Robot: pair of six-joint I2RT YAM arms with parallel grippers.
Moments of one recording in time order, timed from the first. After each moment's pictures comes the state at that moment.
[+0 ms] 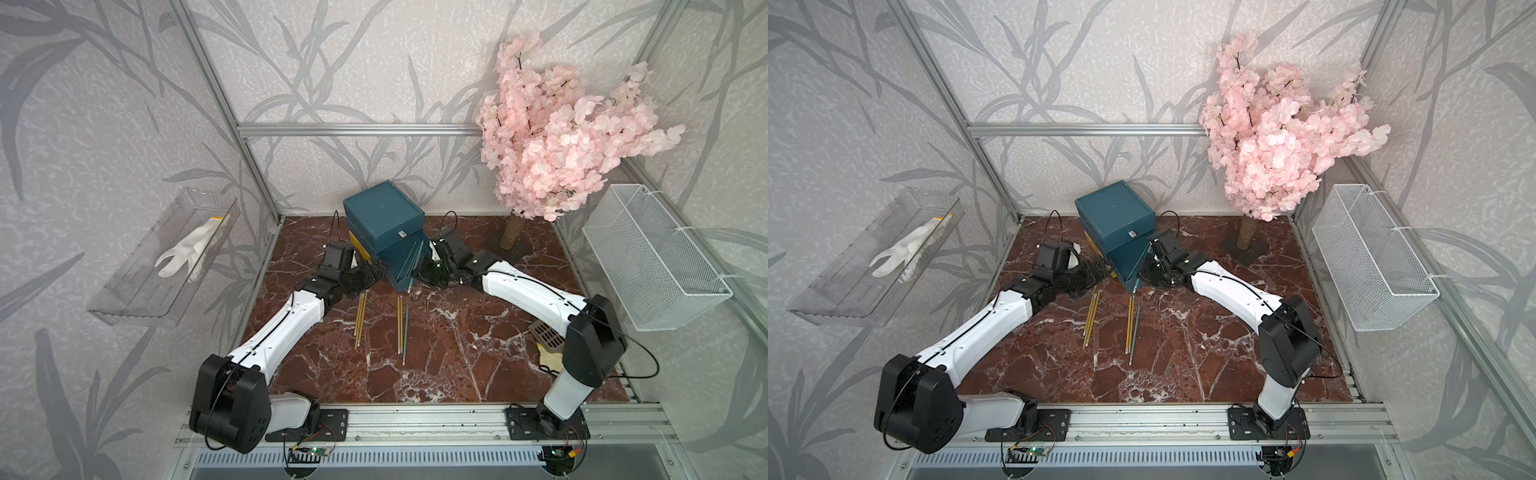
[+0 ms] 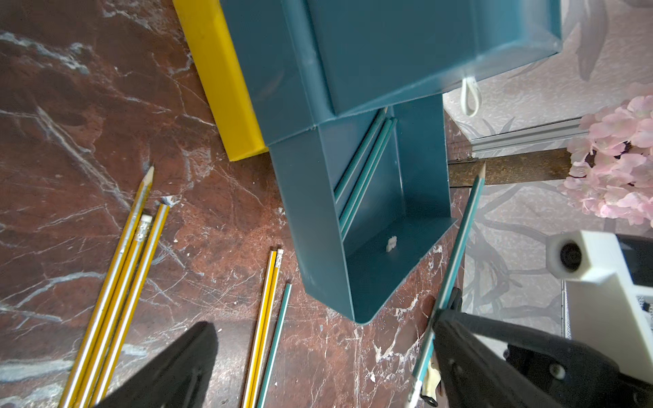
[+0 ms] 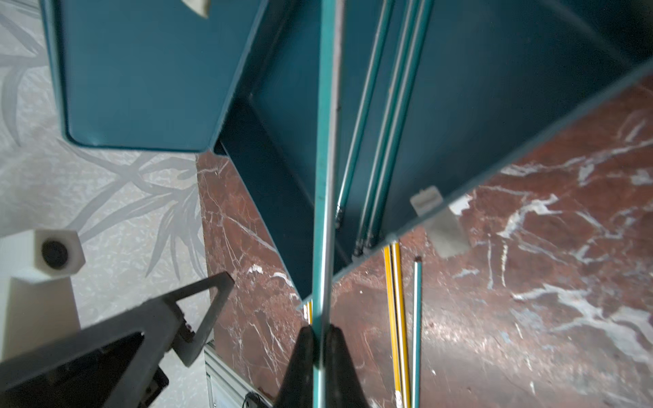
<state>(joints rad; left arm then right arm) -0.32 1.31 0.96 -0.38 0.27 -0.85 0.67 1.75 1.43 -0.47 -0.22 1.02</state>
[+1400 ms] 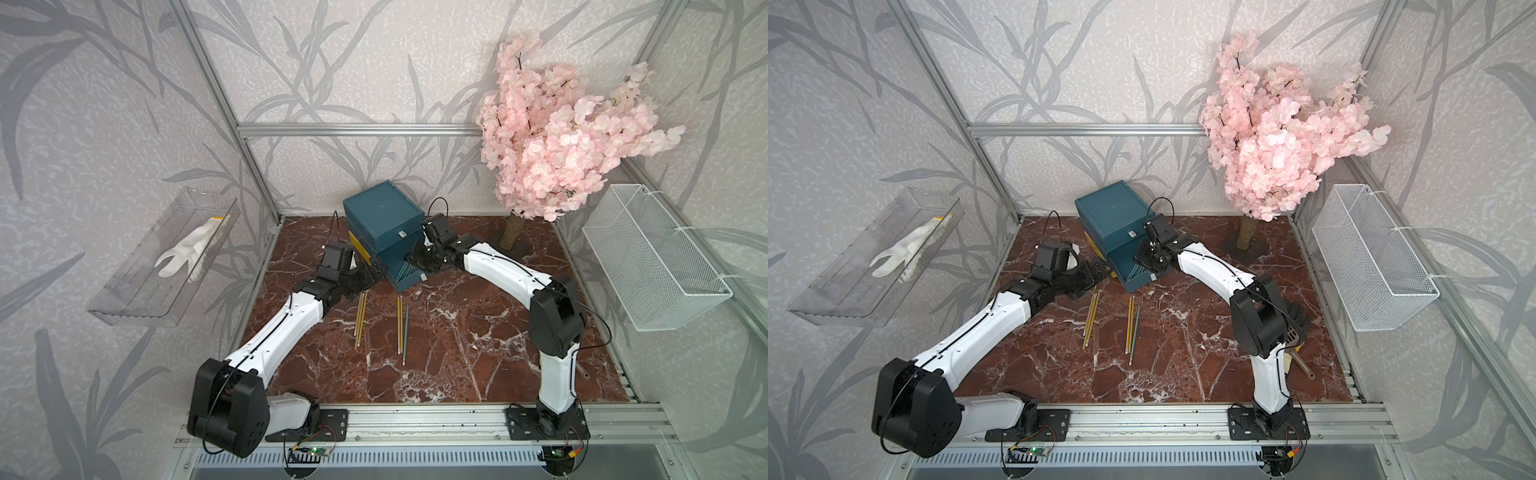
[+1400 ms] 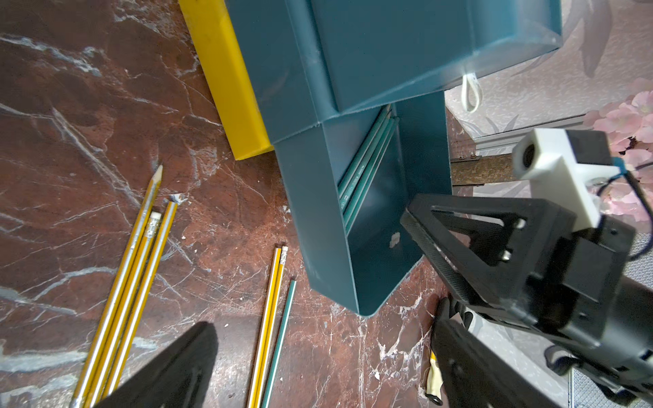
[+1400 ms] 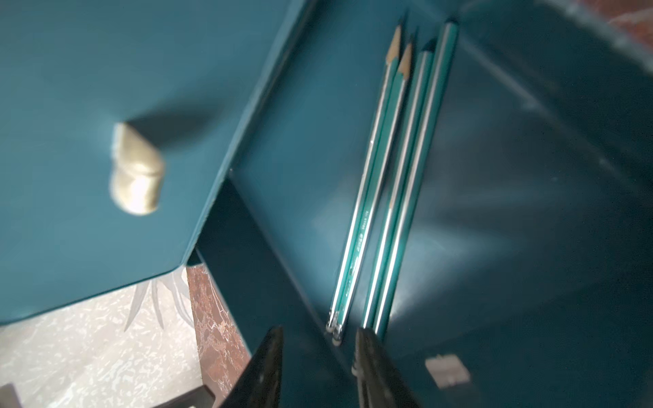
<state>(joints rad) -0.32 1.29 0.95 -0.40 0.25 -0.83 0.64 1.97 1.68 -0.55 -0.20 0.97</state>
